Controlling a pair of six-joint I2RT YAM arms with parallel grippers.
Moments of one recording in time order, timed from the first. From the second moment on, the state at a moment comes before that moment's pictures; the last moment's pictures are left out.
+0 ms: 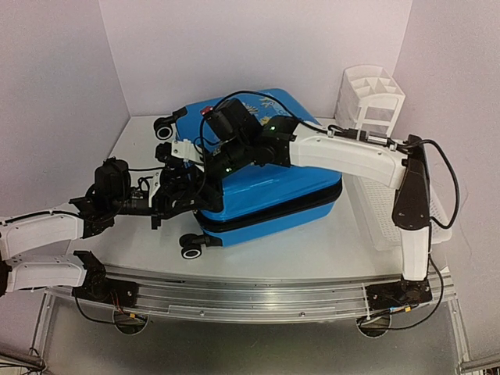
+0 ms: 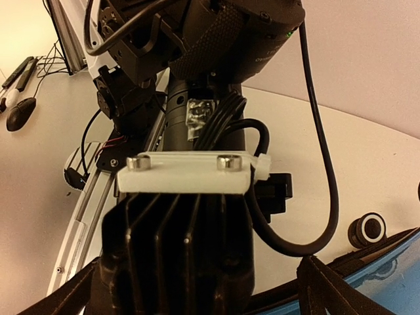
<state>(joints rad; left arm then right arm) -0.62 0.98 0.36 0.28 0.77 0.34 1.12 2.10 1.95 -0.50 -0.52 -0.41</state>
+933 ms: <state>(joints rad) -0.52 0.96 0.36 0.24 0.80 0.15 1.16 2.09 1.92 -0.50 -0.50 -0.56</state>
